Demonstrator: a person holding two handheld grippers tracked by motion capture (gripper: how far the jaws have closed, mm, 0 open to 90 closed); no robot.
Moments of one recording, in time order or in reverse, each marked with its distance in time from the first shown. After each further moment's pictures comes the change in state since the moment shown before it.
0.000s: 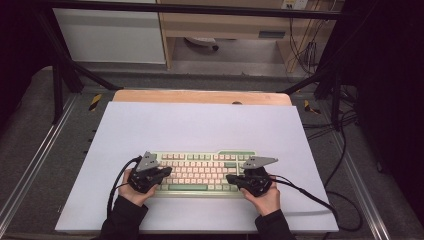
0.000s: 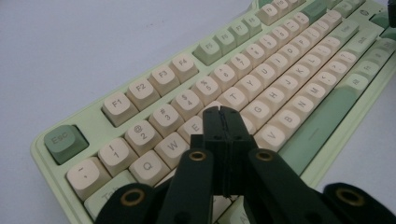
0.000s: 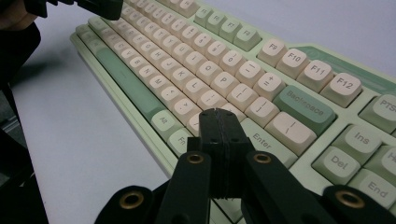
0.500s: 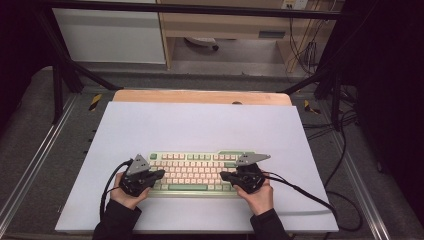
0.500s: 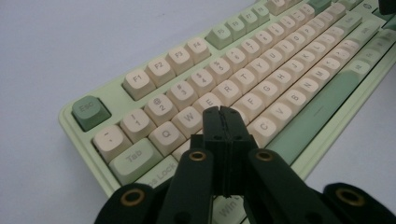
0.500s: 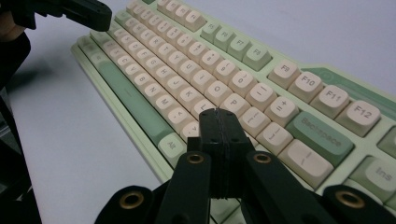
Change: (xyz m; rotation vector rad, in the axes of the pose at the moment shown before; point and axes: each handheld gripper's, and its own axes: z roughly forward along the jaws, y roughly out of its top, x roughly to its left) left arm 0.008 -0.014 -0.016 -0.003 0.013 -0.018; right arm 0.009 0.015 0.012 -0.002 -0.007 -0.009
